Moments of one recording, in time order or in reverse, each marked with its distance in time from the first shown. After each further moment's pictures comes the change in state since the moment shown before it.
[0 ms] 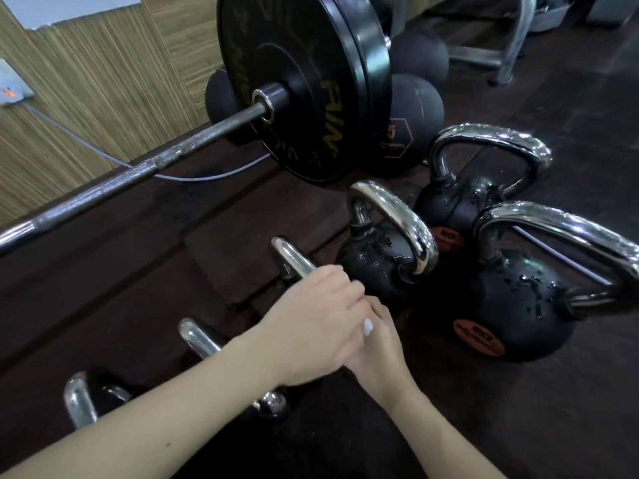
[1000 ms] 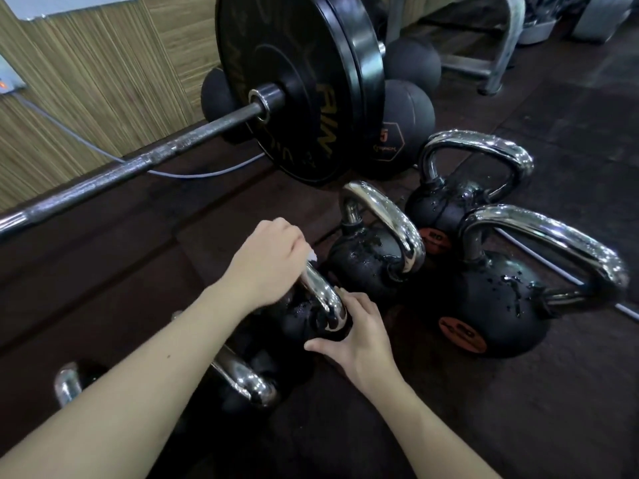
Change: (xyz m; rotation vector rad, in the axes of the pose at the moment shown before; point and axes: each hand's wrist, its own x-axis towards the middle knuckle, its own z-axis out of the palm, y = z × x) left_hand 0.012 -0.075 -0.002 -0.160 -0.012 -0.497; right_hand 0.005 -0.004 -0.003 0.012 -0.044 0.038
